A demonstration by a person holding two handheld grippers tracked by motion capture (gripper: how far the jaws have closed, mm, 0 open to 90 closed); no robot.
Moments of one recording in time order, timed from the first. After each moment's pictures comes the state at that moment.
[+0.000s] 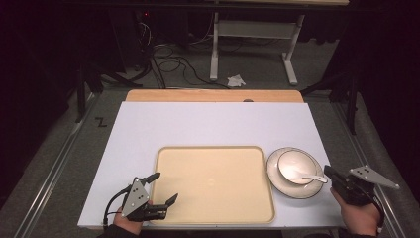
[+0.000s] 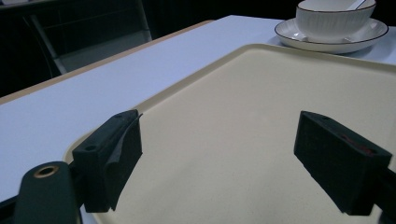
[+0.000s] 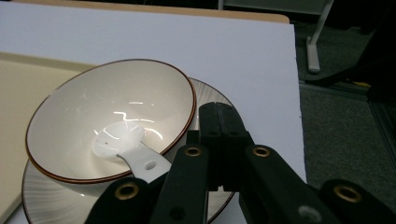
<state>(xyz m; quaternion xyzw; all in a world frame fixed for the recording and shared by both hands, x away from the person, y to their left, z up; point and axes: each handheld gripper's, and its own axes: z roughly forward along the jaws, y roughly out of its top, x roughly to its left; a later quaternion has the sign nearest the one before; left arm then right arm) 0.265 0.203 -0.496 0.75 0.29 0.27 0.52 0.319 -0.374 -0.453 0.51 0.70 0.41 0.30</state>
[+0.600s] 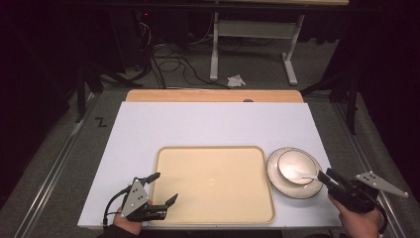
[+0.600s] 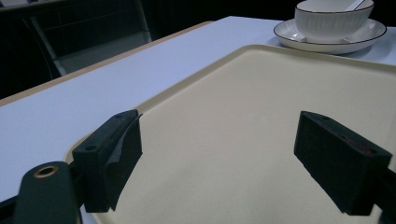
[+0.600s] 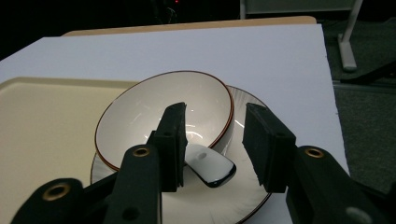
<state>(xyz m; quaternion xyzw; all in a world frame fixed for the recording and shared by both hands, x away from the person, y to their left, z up) 0.264 0.203 -0.496 0.75 0.29 0.27 0.52 0.302 -0.372 -0.451 0.51 0.68 0.47 0.25</state>
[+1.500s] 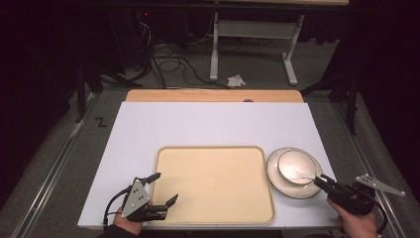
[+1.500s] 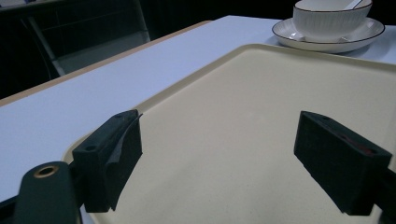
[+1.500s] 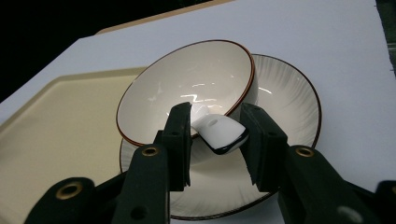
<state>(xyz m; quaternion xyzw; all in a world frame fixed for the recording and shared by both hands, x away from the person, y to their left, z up) 0.264 0.202 -0.496 0.76 0.29 0.27 0.52 0.304 -0.381 -0.468 0.53 0.67 0.50 0.15</state>
